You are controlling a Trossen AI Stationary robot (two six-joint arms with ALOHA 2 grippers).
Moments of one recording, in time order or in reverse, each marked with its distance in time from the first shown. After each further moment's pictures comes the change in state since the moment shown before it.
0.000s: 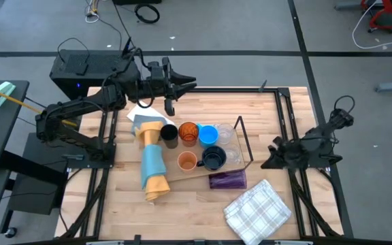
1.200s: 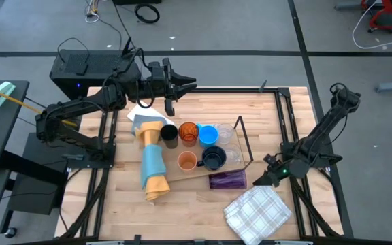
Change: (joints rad) left arm 0.000 0.000 0.000 -0.018 0.000 -0.023; right arm 0.275 0.736 -0.032 0.513 0.269 0.569
